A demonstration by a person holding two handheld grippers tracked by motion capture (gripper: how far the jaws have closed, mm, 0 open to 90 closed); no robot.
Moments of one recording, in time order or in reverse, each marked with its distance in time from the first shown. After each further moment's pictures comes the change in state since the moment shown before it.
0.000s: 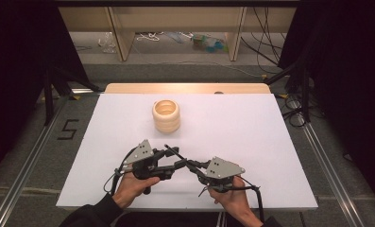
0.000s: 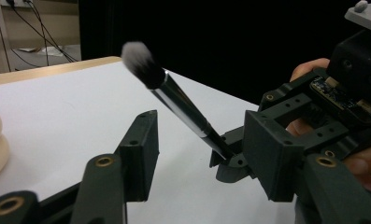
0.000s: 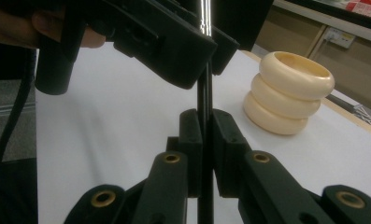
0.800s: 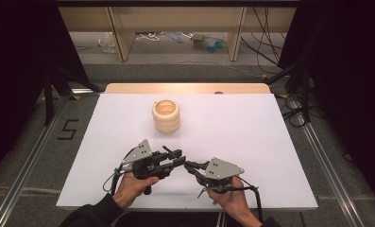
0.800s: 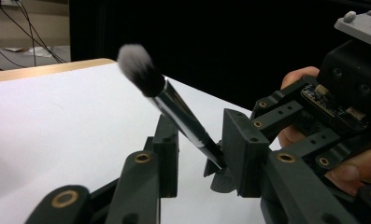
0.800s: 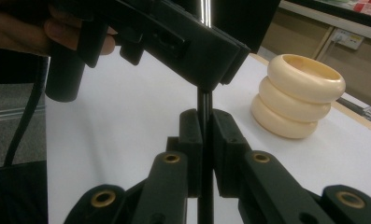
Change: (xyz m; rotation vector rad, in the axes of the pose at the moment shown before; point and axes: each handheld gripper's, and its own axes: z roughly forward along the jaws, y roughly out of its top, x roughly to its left) left arm 0.005 -0.001 -0.001 -0.020 -0.048 0.002; right arm 0.002 0.000 0.002 -0.011 0.027 0.005
